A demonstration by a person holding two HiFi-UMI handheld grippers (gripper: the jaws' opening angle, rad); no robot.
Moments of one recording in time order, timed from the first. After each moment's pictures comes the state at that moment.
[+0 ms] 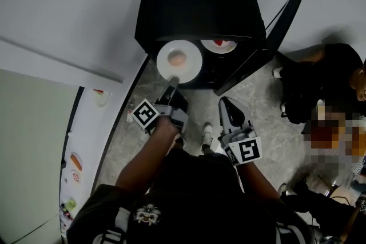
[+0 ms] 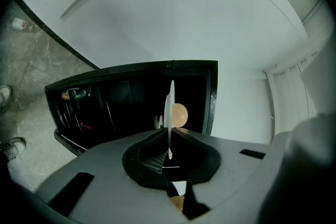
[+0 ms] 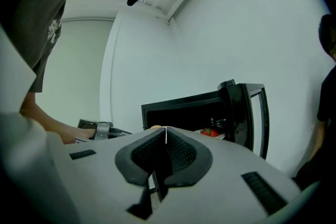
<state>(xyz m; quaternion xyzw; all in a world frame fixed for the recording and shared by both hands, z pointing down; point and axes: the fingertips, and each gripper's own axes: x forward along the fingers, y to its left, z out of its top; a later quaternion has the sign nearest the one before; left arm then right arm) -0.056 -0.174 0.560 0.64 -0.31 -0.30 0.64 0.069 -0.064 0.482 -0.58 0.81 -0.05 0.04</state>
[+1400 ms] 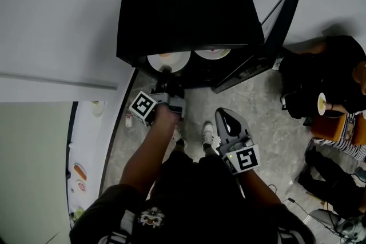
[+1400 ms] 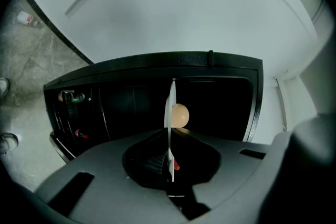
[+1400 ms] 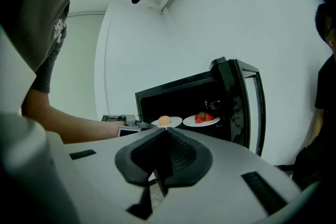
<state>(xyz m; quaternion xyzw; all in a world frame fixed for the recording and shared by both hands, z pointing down) -0.041 -0.258 0.617 0.59 -0.37 -0.30 0.65 0.081 -0.076 0.530 -0.59 0.80 -0.11 0.01</state>
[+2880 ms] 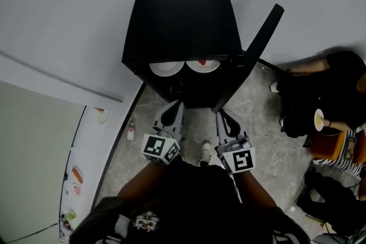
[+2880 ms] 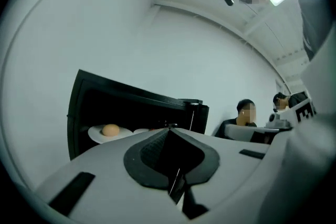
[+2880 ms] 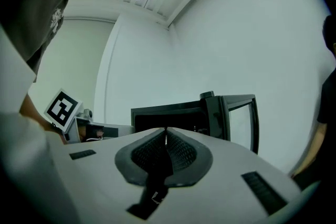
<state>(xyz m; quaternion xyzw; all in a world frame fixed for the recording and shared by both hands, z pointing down) 0.022 -0.123 0.494 0.92 -0.38 0.00 0.12 0.128 -0.065 0.470 -0.60 0.80 -0.03 0.05</state>
